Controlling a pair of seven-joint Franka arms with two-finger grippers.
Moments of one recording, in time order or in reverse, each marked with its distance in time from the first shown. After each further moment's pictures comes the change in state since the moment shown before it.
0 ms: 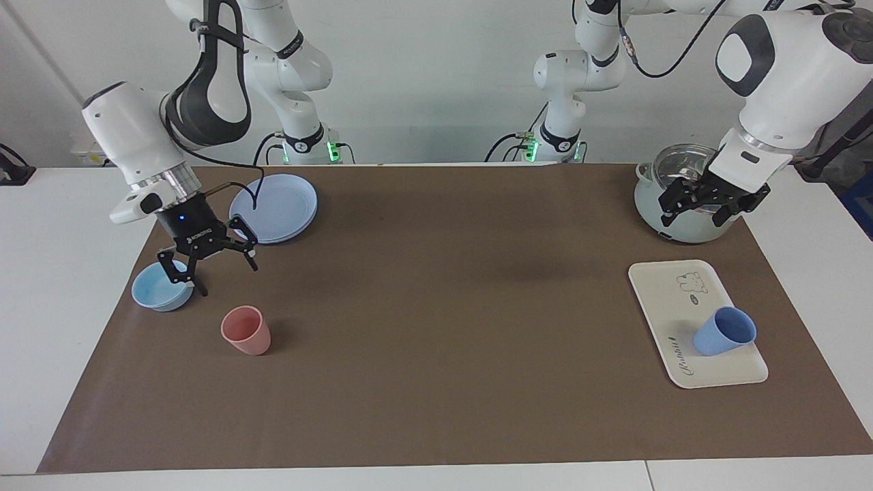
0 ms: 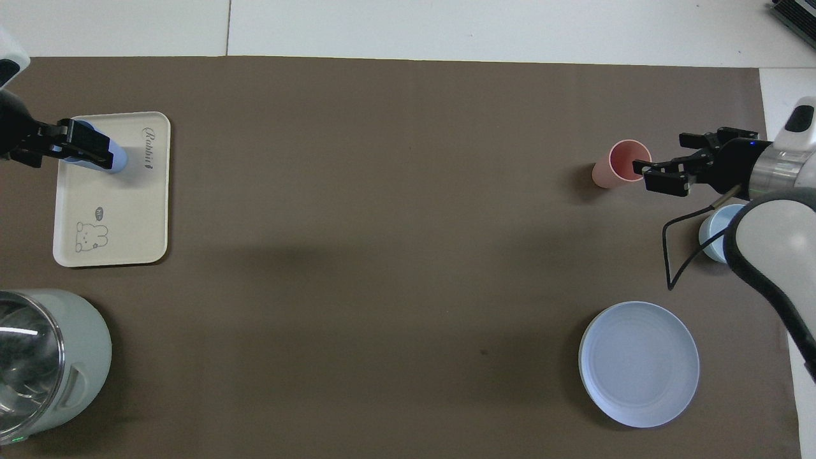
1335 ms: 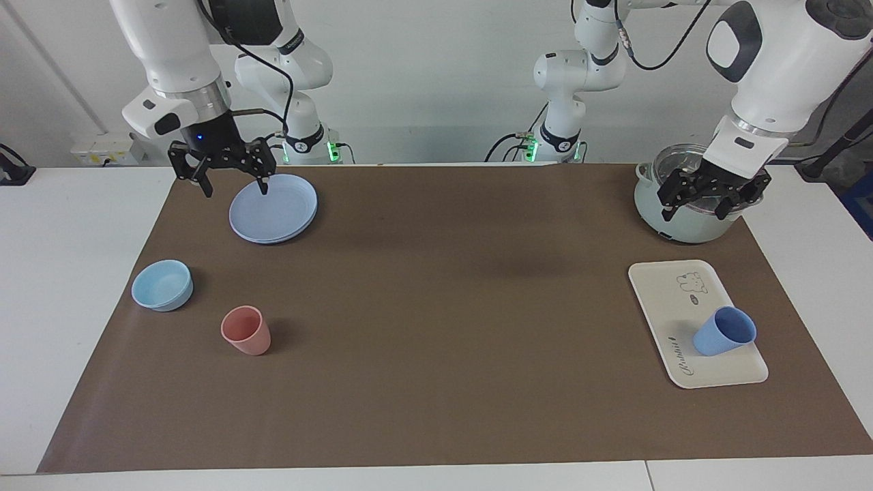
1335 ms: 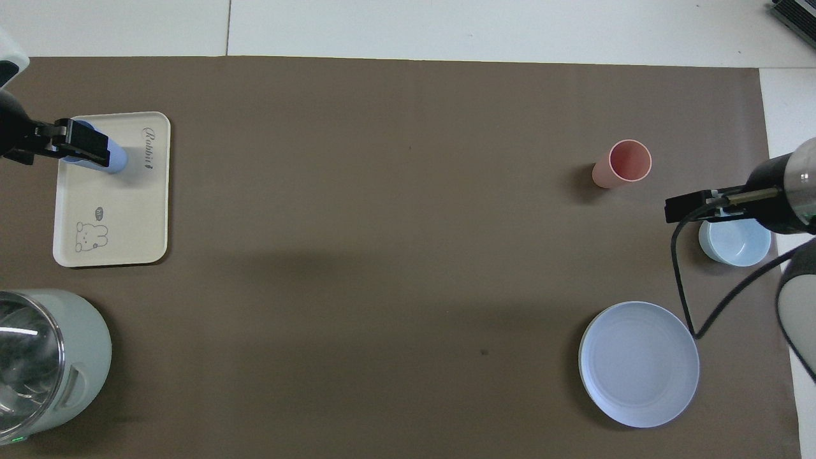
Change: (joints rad) left arm -0.013 -0.039 -0.022 -0.011 0.046 0.012 -0.033; right arm 0.123 -0.100 -0.006 0.373 -0.535 -0.836 0.869
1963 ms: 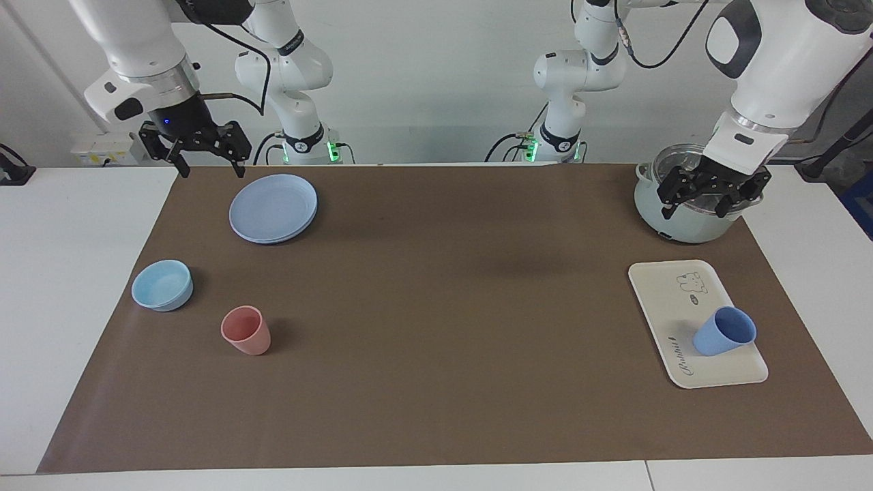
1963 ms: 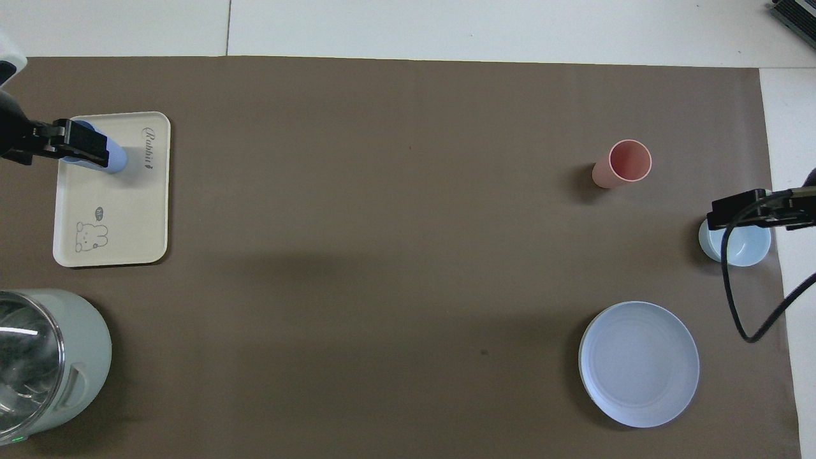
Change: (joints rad) left arm 0.000 -0.008 0.000 -0.007 0.000 0.000 0.000; right arm -0.063 0.018 -0.003 0.062 0.010 -0.084 0.000
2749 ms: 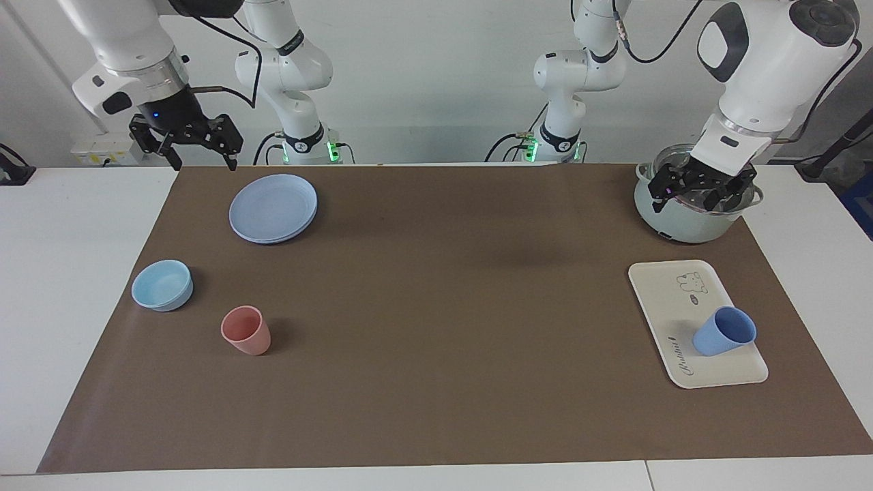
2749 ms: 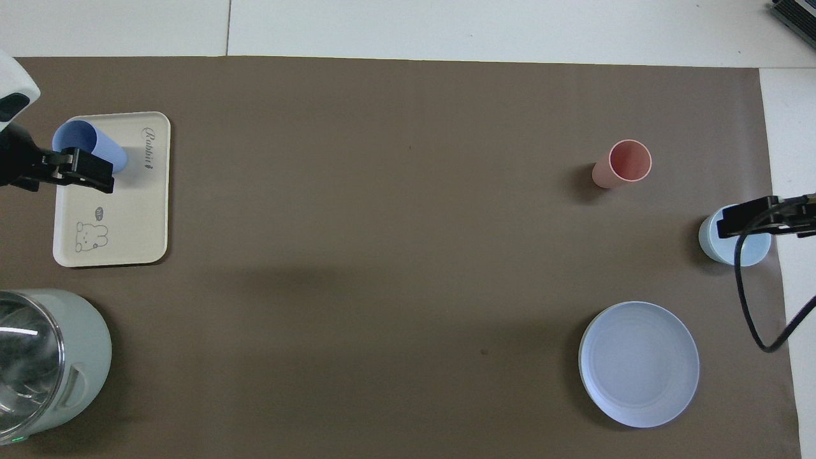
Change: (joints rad) left arm 0.002 -0.063 0.002 -0.113 0.000 0.001 0.000; right arm -0.008 -0.002 0.000 0.014 0.000 -0.045 -0.023
